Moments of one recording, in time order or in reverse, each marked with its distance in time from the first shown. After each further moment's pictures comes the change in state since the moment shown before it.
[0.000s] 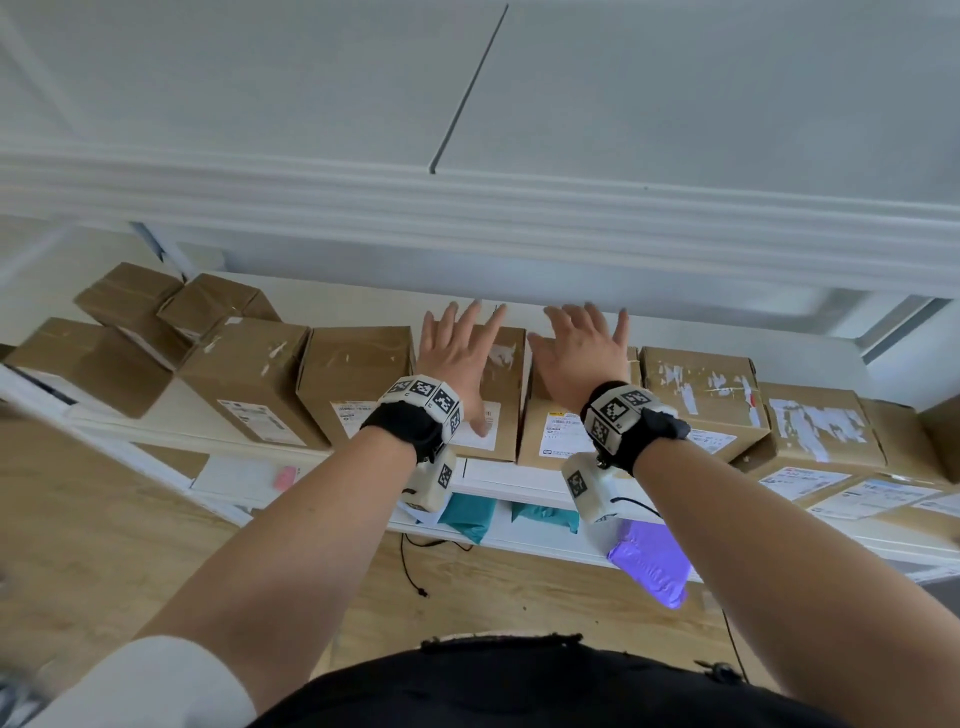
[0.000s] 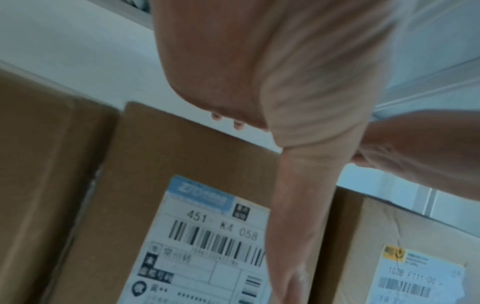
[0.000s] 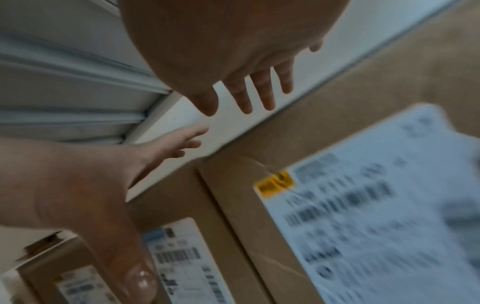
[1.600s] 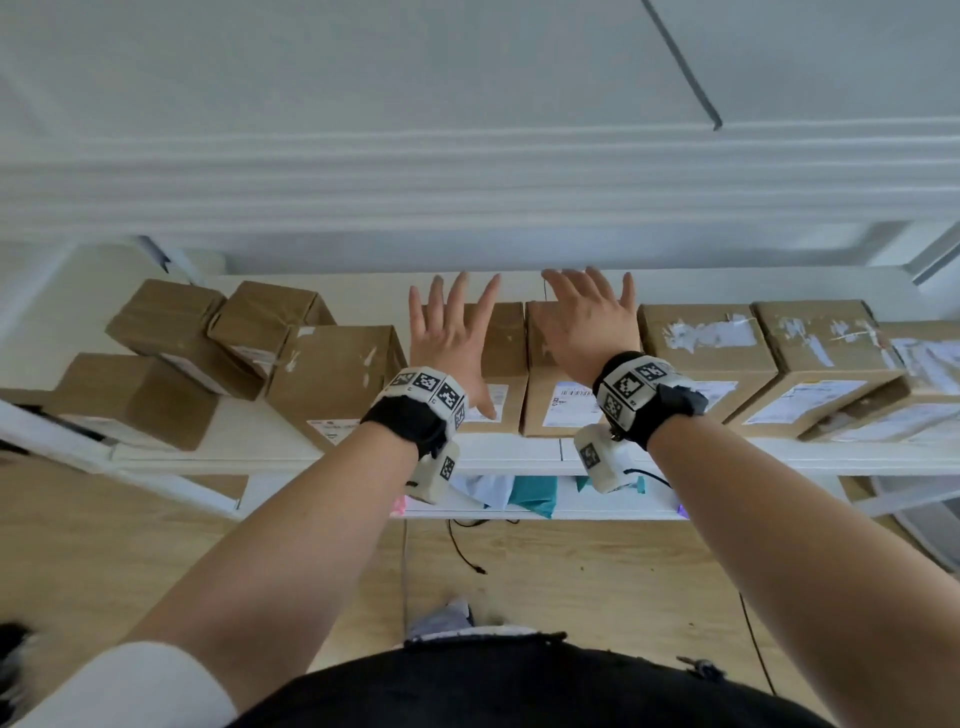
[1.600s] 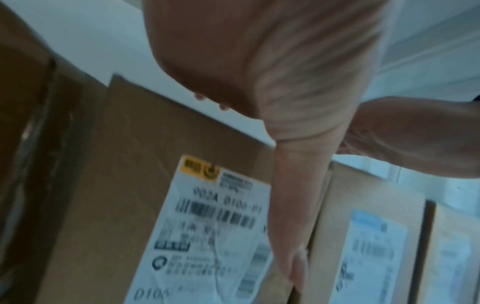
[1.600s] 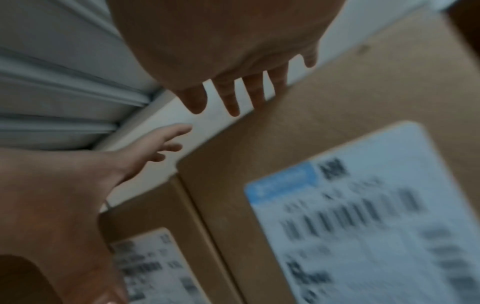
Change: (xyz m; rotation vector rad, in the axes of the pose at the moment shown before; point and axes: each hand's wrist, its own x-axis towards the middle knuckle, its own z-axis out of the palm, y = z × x) left_hand -0.020 -0.138 0.011 0.093 0.077 0.039; right_hand 0.023 -0.127 0.040 0.011 0.079 0.056
